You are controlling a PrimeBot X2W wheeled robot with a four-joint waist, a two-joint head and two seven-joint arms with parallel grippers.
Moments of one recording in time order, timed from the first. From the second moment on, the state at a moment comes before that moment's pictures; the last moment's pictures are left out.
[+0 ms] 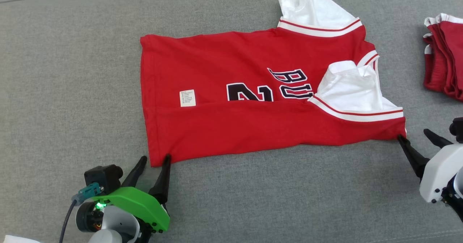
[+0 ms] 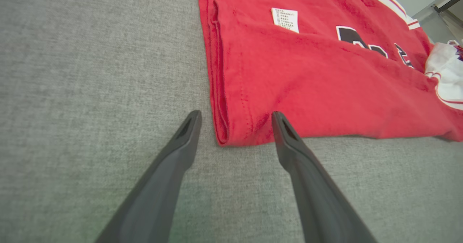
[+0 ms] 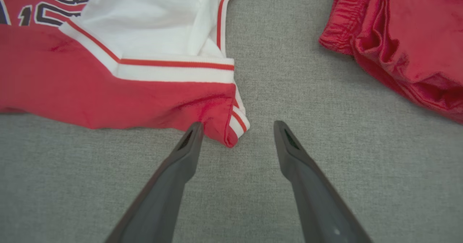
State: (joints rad) left arm -0.09 0.16 -0.27 0.16 -0.59 -0.01 0.08; right arm -0.08 -0.51 0.02 0.01 0.50 0.13 0.42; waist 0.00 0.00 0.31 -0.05
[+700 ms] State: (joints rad) left arm -0.19 0.20 -0.33 0.21 -0.68 -0.11 0.19; right arm -0.23 -0.60 0.20 0.16 0.64 0.13 0.38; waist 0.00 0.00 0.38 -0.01
